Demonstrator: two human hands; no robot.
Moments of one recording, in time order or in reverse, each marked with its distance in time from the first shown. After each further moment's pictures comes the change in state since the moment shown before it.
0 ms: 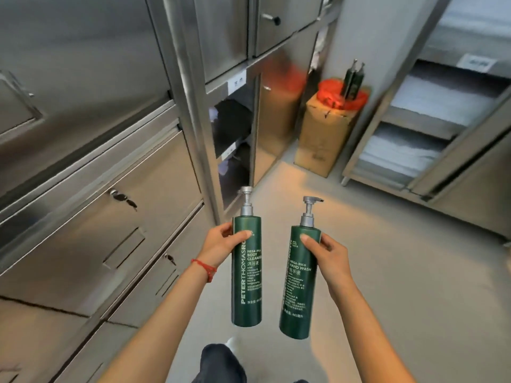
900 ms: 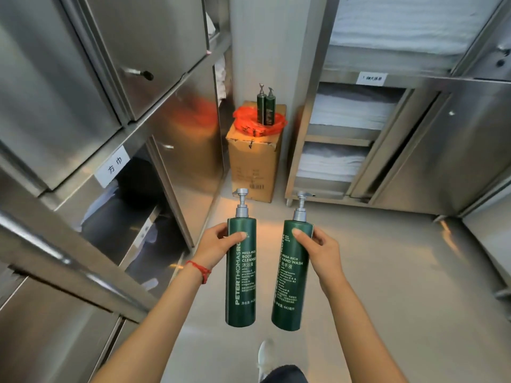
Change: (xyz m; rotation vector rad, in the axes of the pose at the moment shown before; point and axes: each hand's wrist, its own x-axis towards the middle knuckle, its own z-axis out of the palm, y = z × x) left_hand 0.278 0.112 0.151 0.148 -0.357 0.094; right_hand 0.249 -0.072 -0.077 0.095 0.308 -0.106
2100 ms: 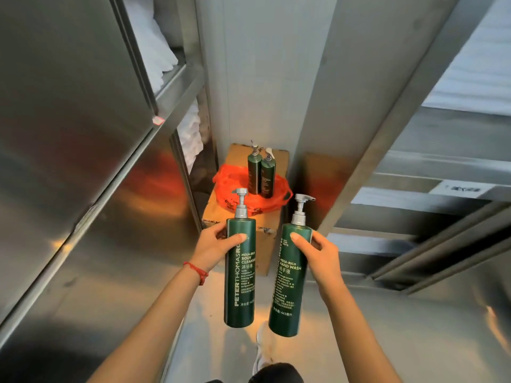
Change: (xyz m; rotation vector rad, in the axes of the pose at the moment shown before) left_hand 0.596 0.144 -0.016 0.021 -0.007 0.027; right_hand 0.588 -0.077 0.102 -0.057 0.026 0.007
